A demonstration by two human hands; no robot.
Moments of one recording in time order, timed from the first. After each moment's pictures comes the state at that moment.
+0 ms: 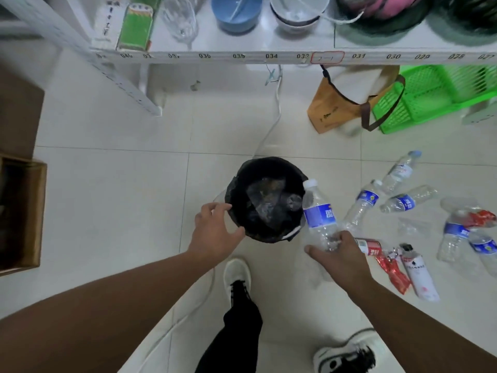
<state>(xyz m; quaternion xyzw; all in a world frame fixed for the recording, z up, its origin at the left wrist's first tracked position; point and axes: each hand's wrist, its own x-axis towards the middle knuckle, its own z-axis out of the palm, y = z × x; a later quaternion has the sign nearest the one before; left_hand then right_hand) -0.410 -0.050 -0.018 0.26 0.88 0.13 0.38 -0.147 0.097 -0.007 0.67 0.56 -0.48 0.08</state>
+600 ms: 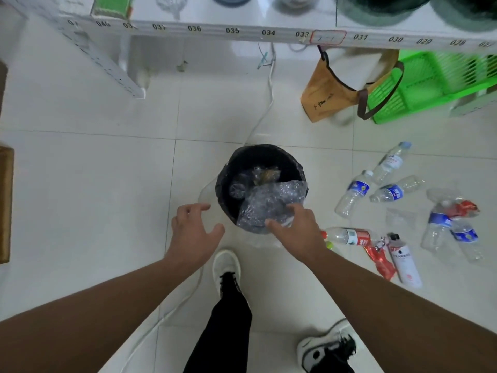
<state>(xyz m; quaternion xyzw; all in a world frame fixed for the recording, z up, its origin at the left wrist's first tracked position) -0.410 -0.082 -0.027 0.20 0.89 0.16 0.38 -0.216 0.086 -0.038 0.58 0.66 -0.46 0.14</state>
